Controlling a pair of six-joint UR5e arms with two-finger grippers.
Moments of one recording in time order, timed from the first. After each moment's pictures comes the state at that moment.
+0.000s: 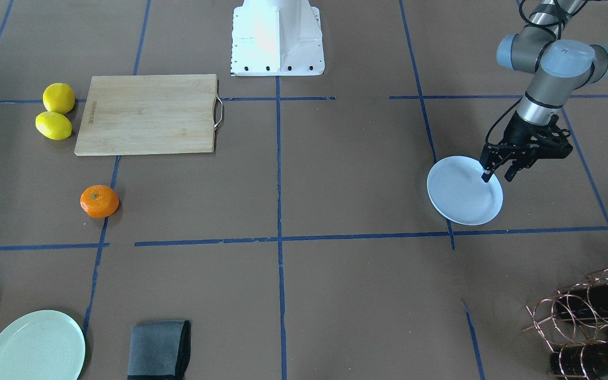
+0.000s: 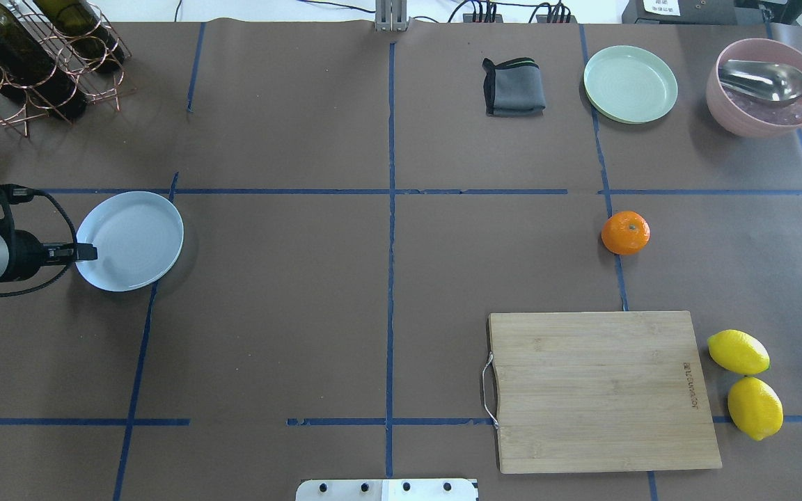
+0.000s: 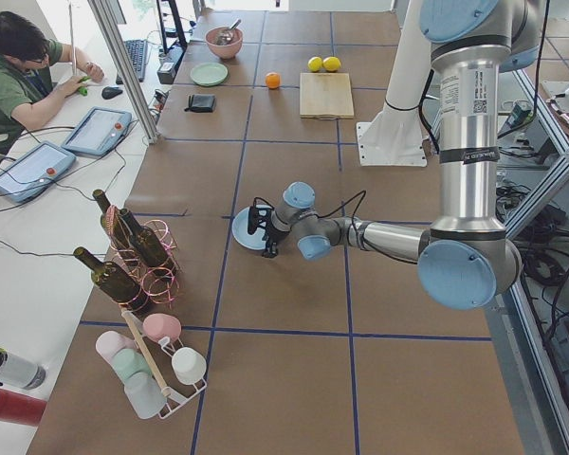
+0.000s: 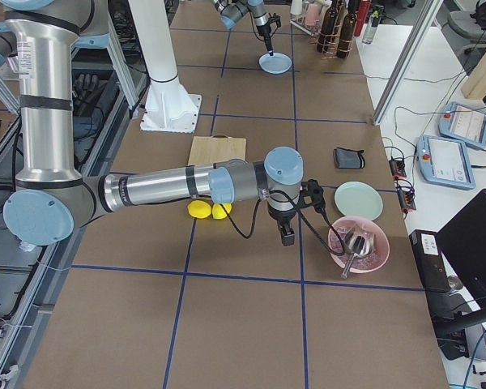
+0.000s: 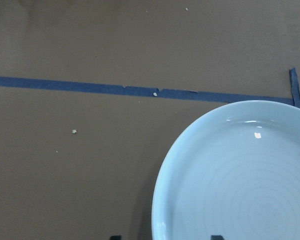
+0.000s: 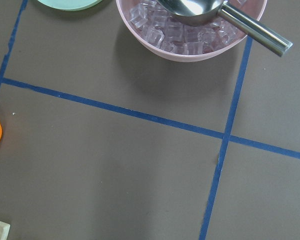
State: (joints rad) left arm -0.74 -1.50 -1.63 -2.47 -1.77 -1.15; right arm 1.51 -1.61 1.80 -1.55 2.39 -0.04
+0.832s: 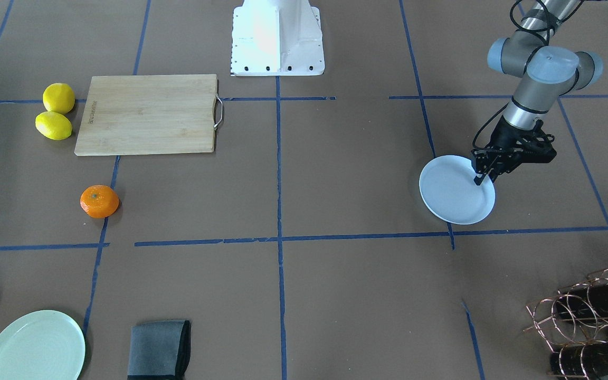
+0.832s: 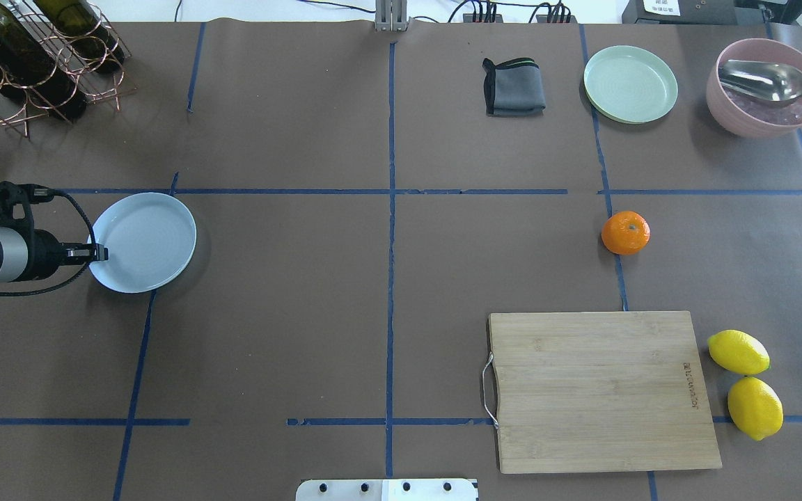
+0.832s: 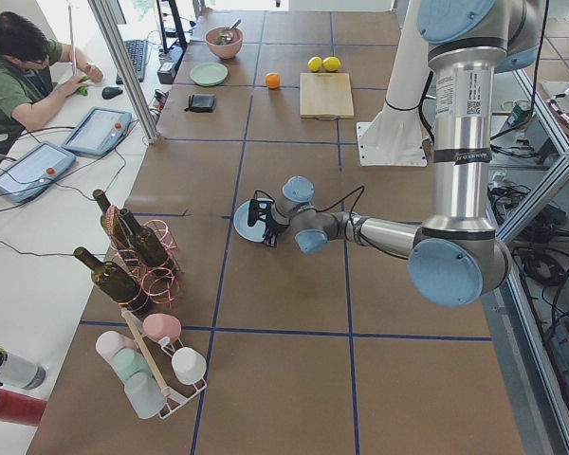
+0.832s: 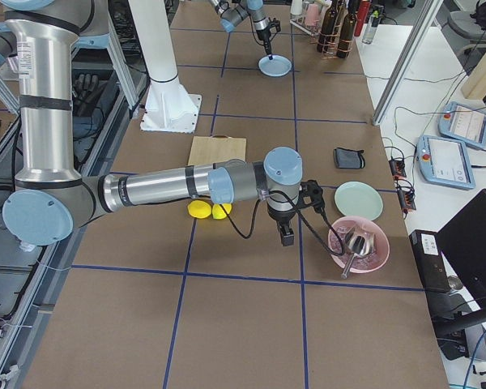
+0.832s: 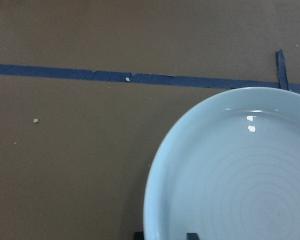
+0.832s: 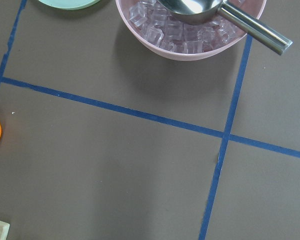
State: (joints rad) left arm -0.73 -1.53 -1.66 -2.47 -1.78 -1.14; right arm 1.51 -1.61 1.79 -1.54 2.39 -0.04
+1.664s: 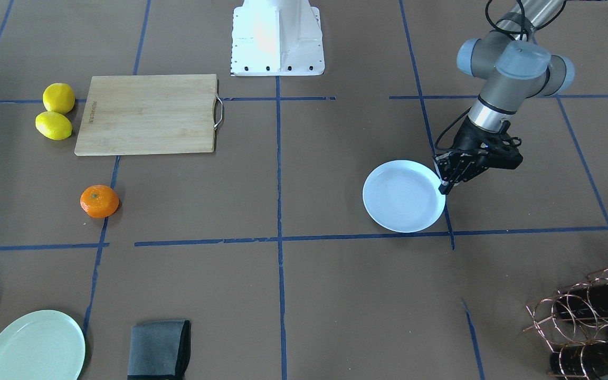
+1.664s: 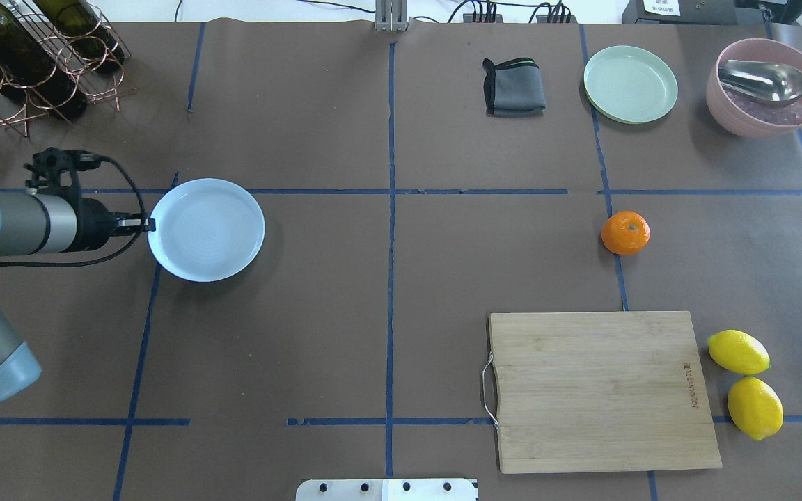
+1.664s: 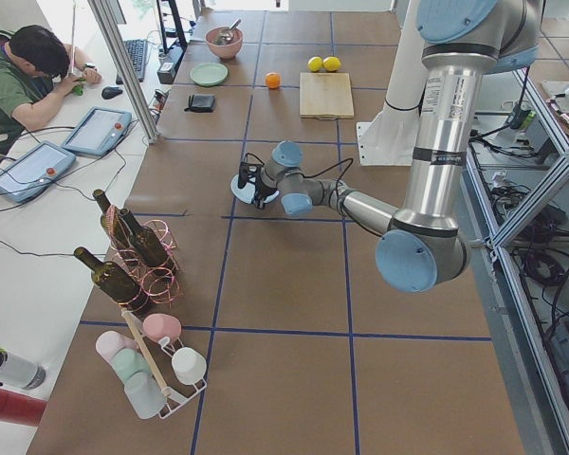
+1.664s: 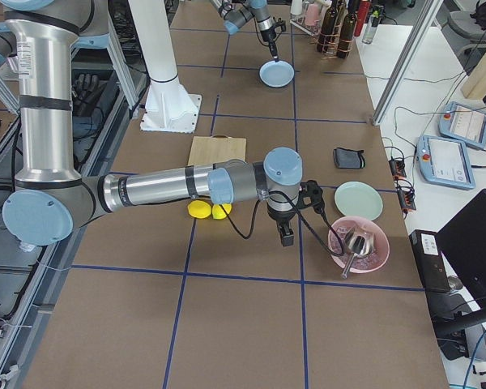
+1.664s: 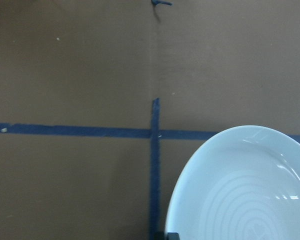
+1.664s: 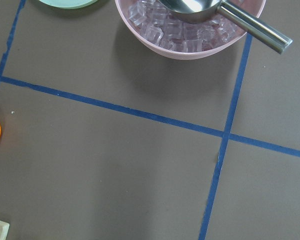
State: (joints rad) left arm -0.71 -1.78 -1.69 -2.29 -1.78 -1.23; right arm 1.51 -1.61 1.79 -1.55 2.39 -0.04
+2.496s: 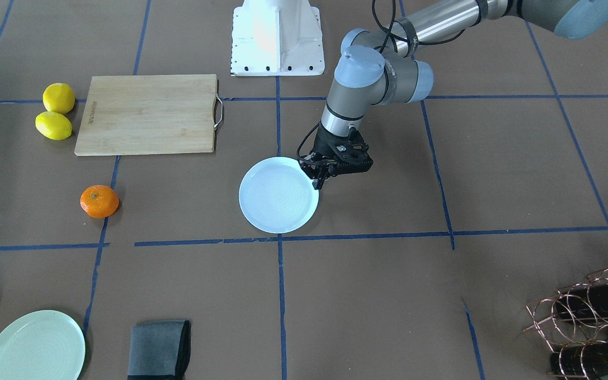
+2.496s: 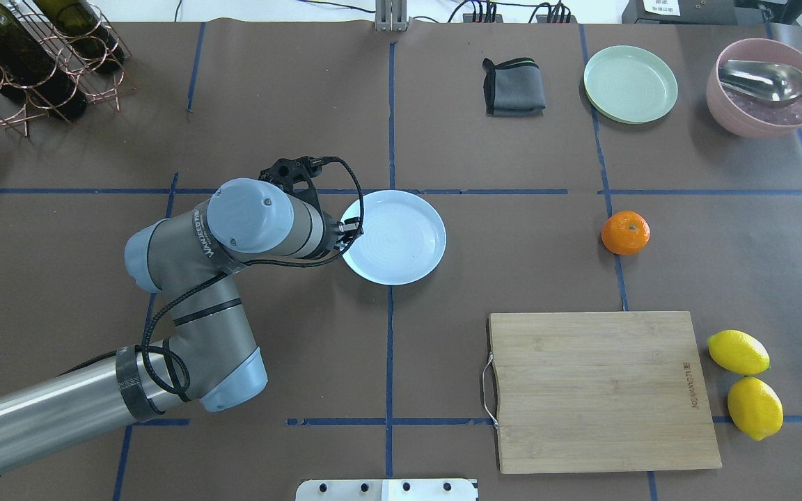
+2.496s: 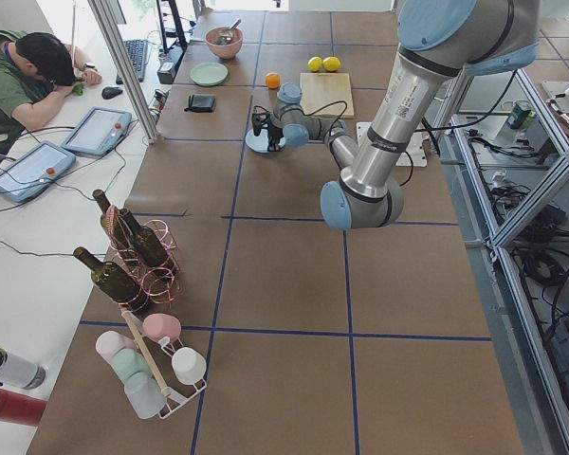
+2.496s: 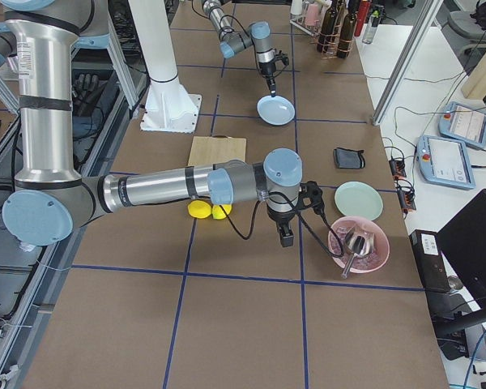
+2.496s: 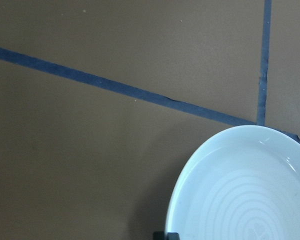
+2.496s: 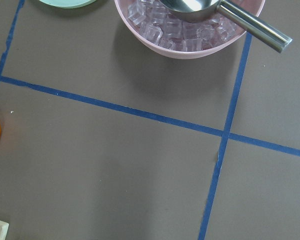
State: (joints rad) left arm -0.51 -2.21 -1.53 -2.00 -1.70 -1.50; right arm 1.51 -1.61 1.79 -1.55 2.39 -0.04
